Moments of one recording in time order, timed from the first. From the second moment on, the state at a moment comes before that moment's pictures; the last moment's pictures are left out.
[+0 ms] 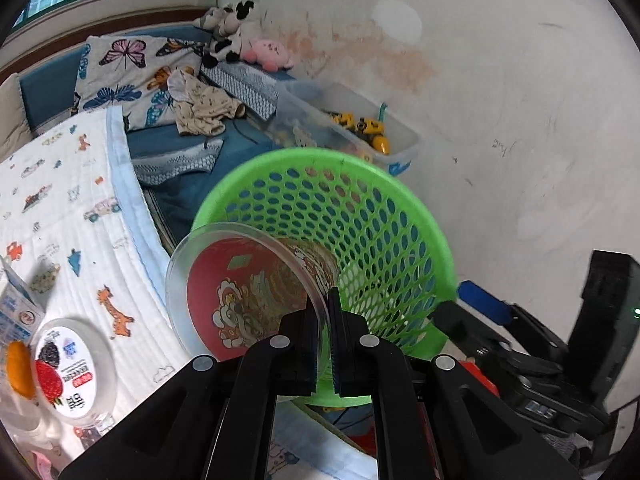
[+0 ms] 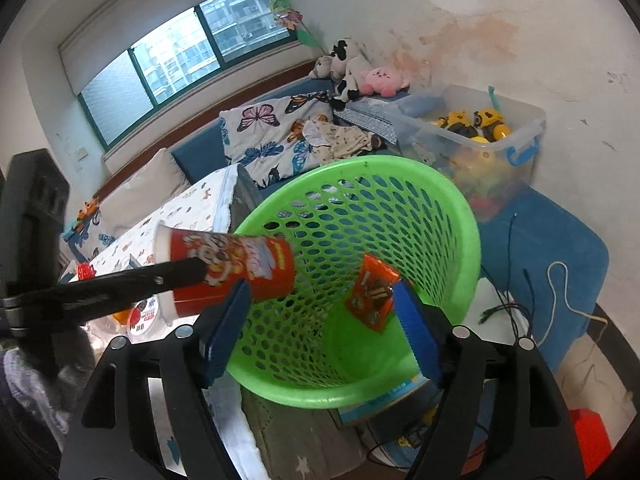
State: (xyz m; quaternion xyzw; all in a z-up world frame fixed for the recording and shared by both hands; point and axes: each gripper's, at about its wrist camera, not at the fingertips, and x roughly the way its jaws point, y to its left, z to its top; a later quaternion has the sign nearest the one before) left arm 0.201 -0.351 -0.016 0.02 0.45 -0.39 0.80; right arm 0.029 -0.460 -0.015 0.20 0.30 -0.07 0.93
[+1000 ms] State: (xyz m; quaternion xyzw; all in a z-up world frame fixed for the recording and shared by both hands) left arm 0.137 -0.243 0.015 0.00 0.40 -0.35 0.85; right arm -0.011 -0.390 0.018 0.18 0.26 -0.04 0.95
